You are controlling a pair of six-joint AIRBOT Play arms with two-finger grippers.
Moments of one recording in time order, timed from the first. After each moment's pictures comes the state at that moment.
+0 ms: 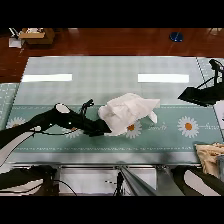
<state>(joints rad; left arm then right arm) -0.42 -1.43 0.63 0.38 -0.99 -1.16 -0.28 -1.11 0.99 -1.21 1.19 1.38</state>
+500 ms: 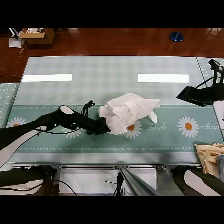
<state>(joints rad) -0.45 -1.48 0.63 0.30 -0.89 -1.20 -0.28 -1.11 0.98 -1.16 1.18 1.37</state>
